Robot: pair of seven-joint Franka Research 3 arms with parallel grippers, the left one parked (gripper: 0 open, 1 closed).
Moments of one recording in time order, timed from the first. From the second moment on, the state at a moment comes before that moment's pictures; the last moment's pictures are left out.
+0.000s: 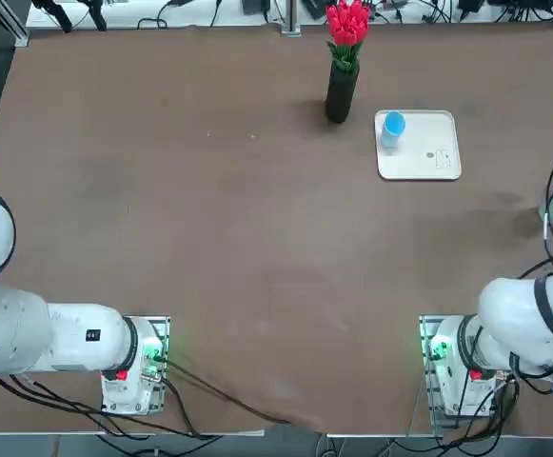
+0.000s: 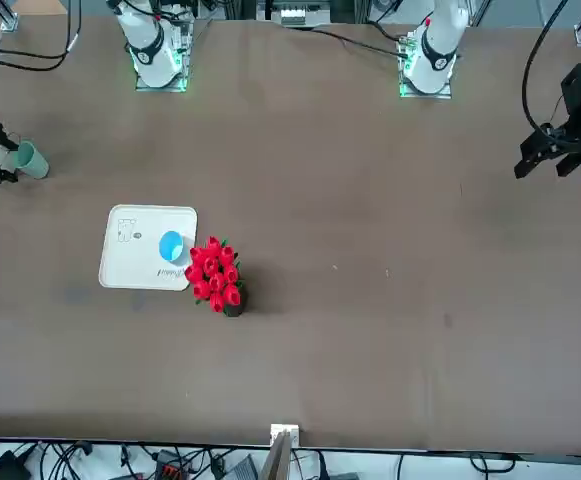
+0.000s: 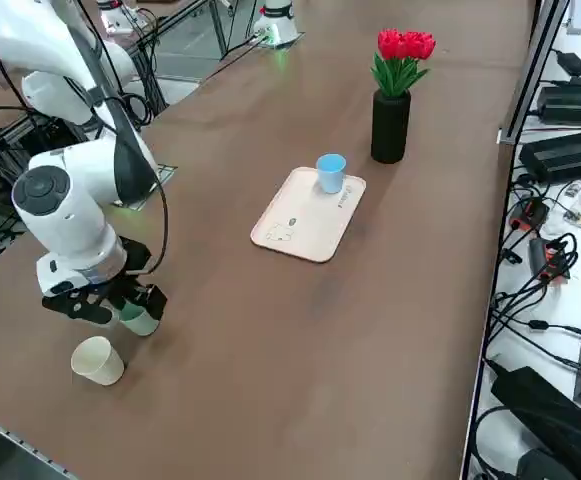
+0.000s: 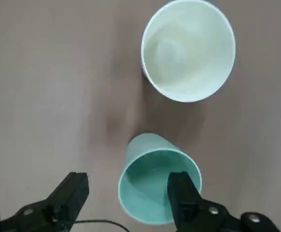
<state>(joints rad) -0.51 0.29 -0.30 -2.17 0.03 2.35 0.62</state>
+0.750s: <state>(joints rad) -0.51 0.29 -0.29 -2.21 0.03 2.42 0.62</state>
